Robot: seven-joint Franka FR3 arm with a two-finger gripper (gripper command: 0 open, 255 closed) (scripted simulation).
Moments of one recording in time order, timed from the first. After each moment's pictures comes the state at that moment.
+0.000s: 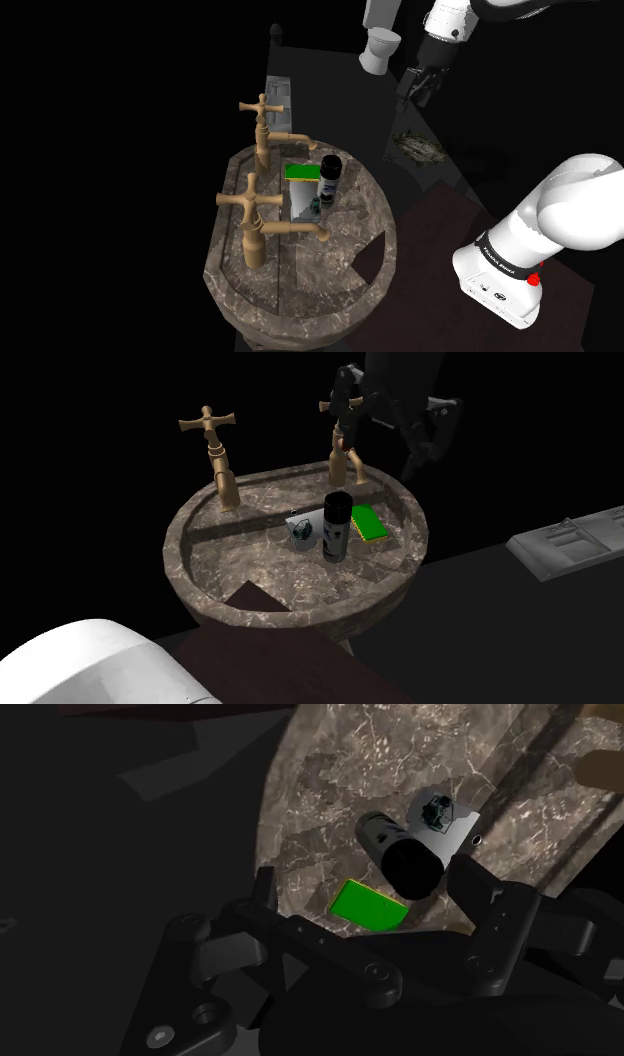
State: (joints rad) arm 0.04 -0.59 0.04 -2.46 0.08 1.86 0.12
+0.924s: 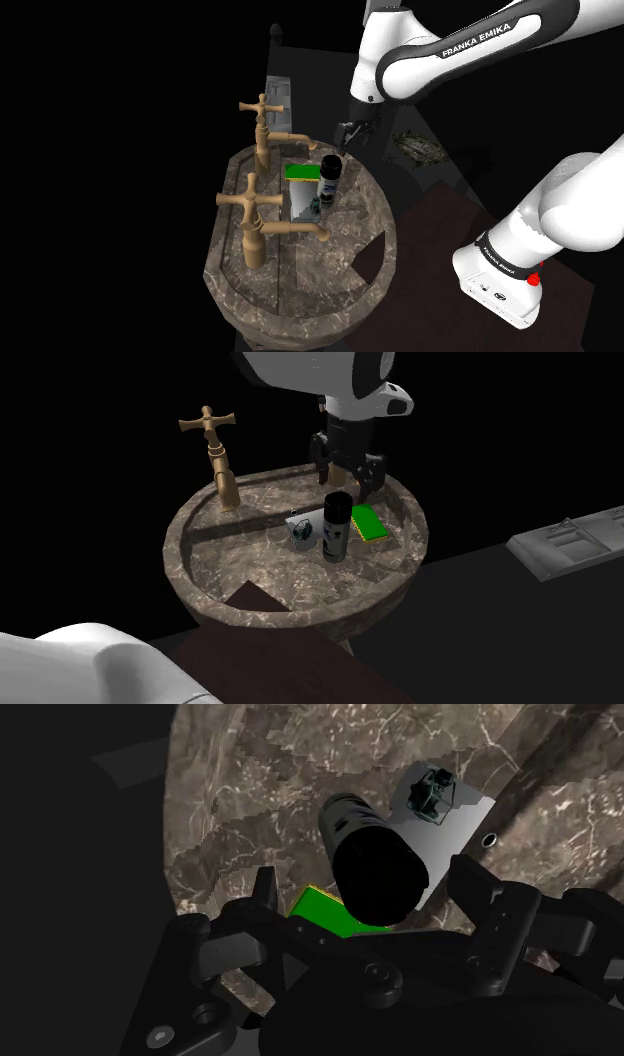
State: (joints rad) arm 0.09 -0.15 0.20 -2.44 0.05 2.27 0.29
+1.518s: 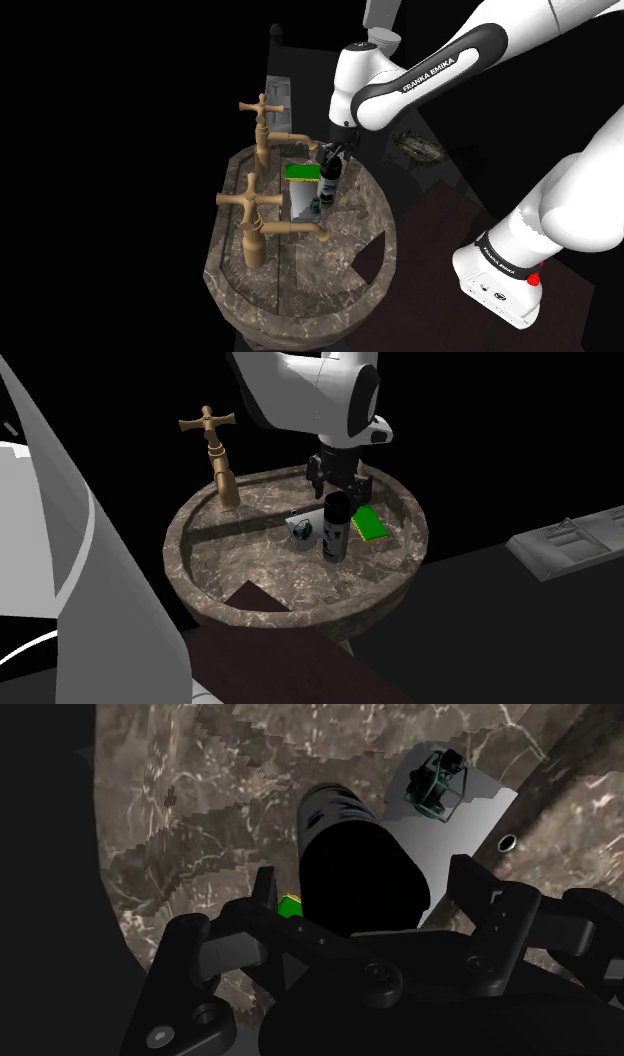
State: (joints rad) arm 0.11 0.08 0.22 -2.38 -0.03 2.42 0.38
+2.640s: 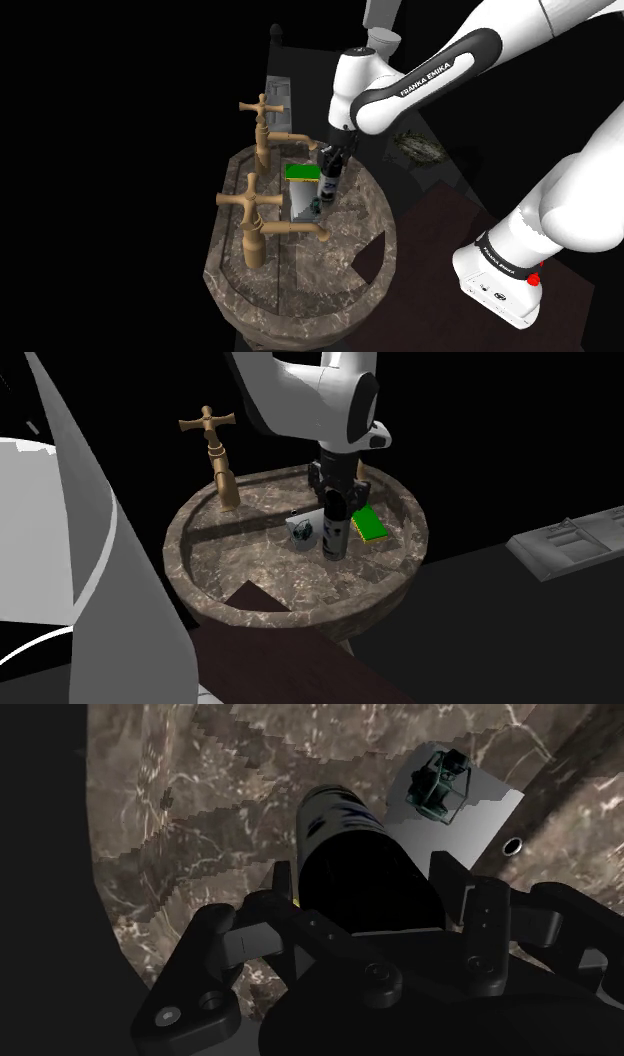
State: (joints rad) arm 0.11 0.10 0.22 -2.39 -0.04 2.45 0.38
